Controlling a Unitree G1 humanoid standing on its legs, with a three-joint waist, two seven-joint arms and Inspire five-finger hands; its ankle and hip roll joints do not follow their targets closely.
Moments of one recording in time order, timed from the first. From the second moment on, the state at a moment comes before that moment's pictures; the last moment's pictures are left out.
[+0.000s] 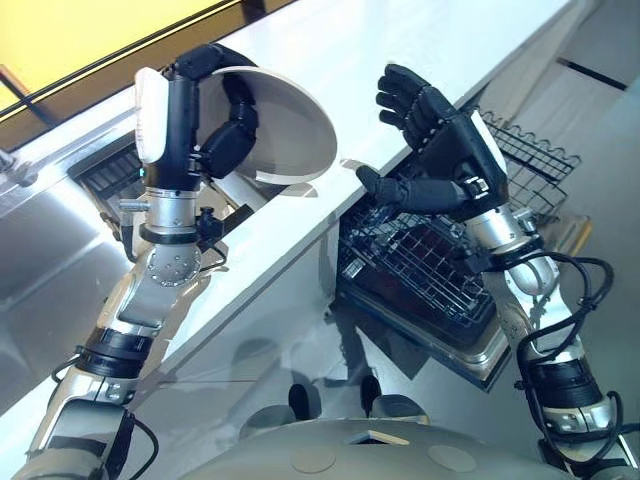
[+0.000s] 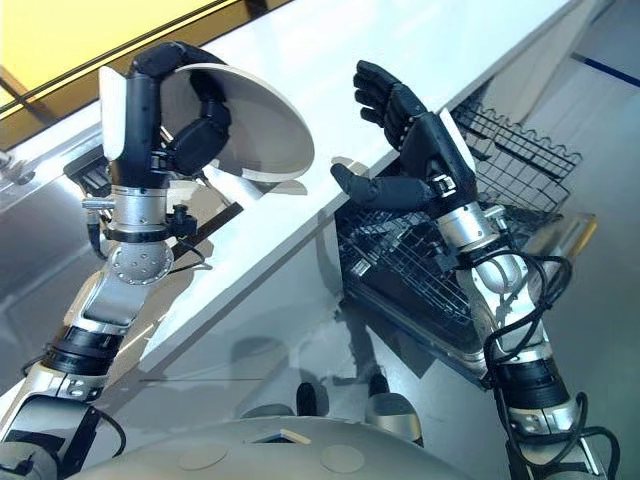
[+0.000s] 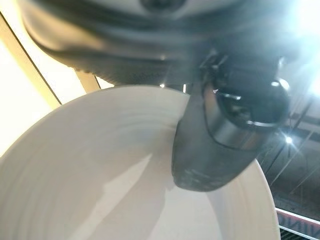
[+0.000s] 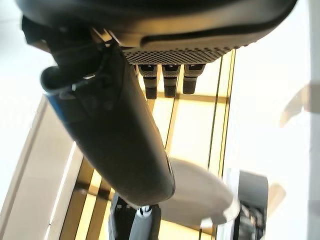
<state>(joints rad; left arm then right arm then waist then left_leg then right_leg) -0.28 0.60 -0.18 -0.04 0.36 -0.35 0.55 -0.18 -0.51 0.10 -0.24 0.40 -0.16 0.19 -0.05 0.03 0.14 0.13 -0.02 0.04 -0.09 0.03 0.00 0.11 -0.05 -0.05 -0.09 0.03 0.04</state>
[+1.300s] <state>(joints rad) -0.31 0.47 -0.33 0.02 0.22 -0.35 0.40 -0.27 -0.40 0.30 -0.10 0.57 0.02 0.09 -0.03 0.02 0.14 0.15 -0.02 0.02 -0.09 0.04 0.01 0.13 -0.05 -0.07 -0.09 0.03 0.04</state>
